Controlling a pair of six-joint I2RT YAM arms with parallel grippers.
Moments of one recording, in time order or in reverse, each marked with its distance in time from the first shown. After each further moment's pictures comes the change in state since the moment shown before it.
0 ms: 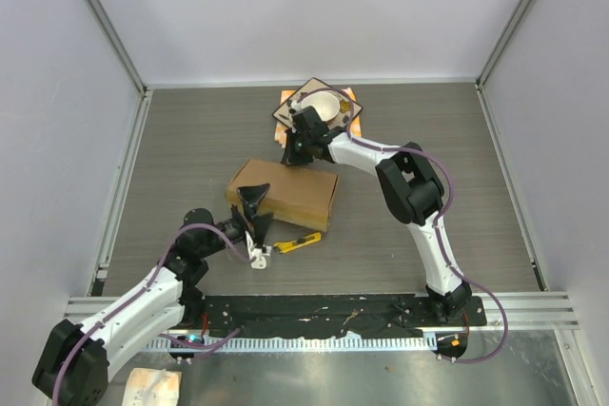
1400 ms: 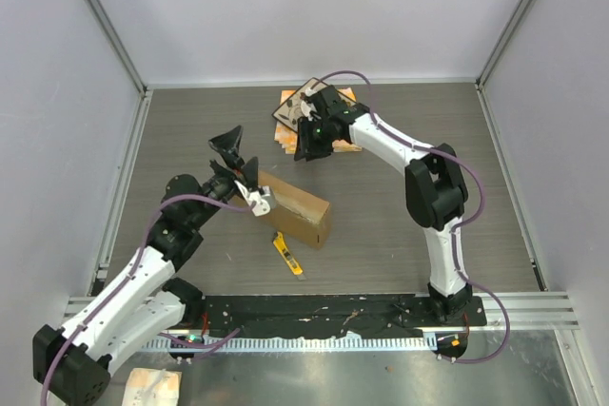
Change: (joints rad) left arm 0.008 0.052 0.366 -0.068 -0.291 -0.063; right arm -0.079 -0.136 0.066 -0.342 -0.090 -0.105
